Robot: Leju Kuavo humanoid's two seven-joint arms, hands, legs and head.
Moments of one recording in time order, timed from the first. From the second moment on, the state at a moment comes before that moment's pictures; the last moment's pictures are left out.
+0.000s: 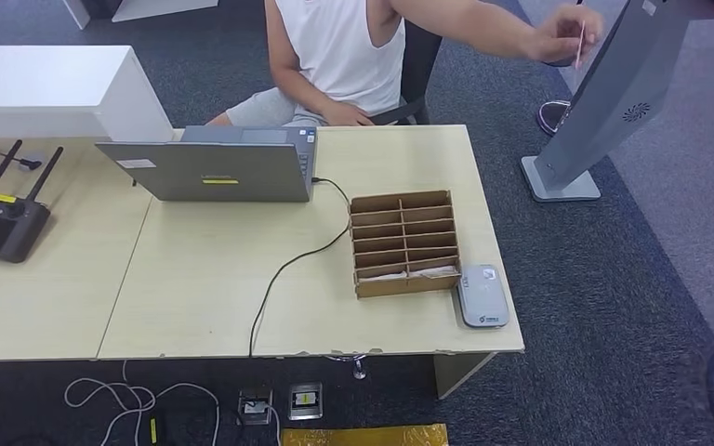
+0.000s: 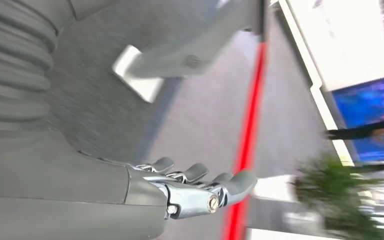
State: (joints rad) left arm -0.13 0.14 -0.45 -0.20 -0.23 0.40 -0.02; right arm -1.15 -0.61 -0.80 -0.41 0.41 -0.25 -0.28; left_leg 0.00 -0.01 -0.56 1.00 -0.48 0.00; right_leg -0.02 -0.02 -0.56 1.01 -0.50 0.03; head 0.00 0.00
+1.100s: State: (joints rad) left arm -0.21 0.16 -0.50 -0.20 -0.29 0.35 -0.07; right arm -1.18 -0.36 0.51 -0.97 0.84 -0.18 -0.30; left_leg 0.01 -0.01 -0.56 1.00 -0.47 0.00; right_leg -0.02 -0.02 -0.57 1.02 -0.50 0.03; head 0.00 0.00
